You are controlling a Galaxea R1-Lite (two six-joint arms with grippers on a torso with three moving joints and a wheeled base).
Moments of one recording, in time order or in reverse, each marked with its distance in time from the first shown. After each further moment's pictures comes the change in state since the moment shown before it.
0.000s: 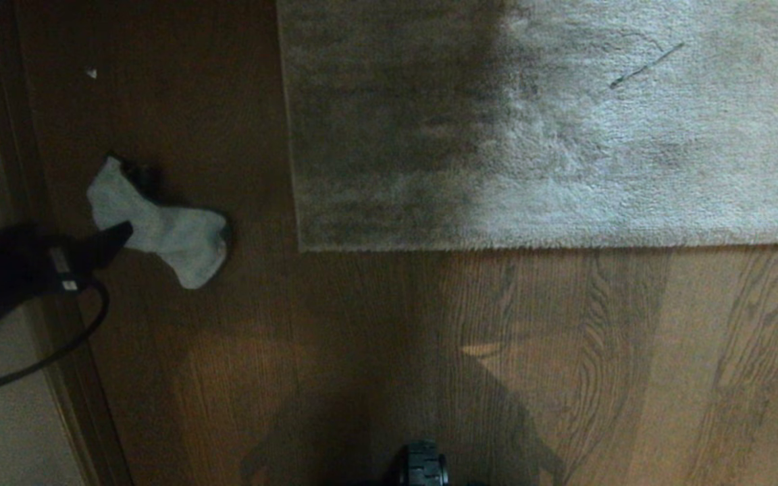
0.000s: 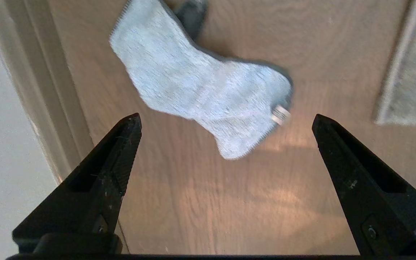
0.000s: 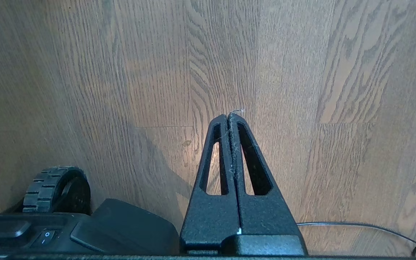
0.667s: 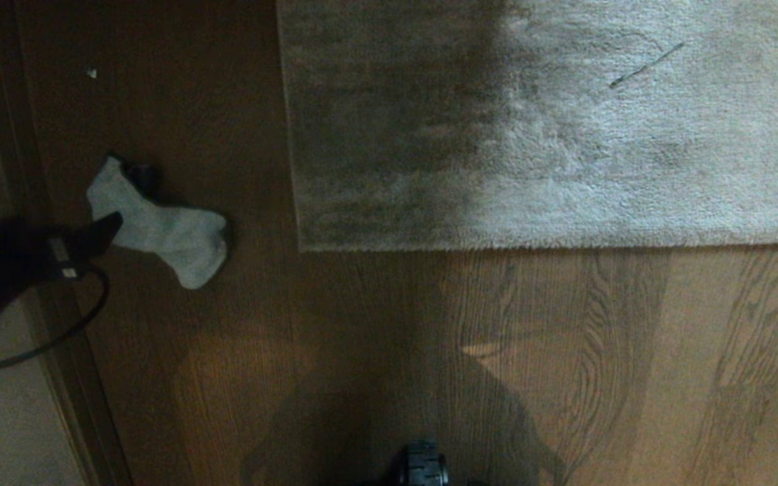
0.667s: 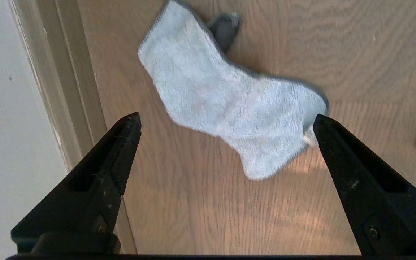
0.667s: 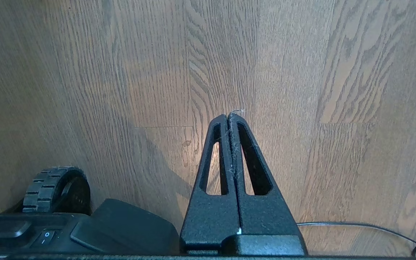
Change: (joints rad) left arm 0.067 0.093 0.010 -0.148 -0.004 0.000; right arm 0.000 0.000 0.000 0.000 0.000 0.001
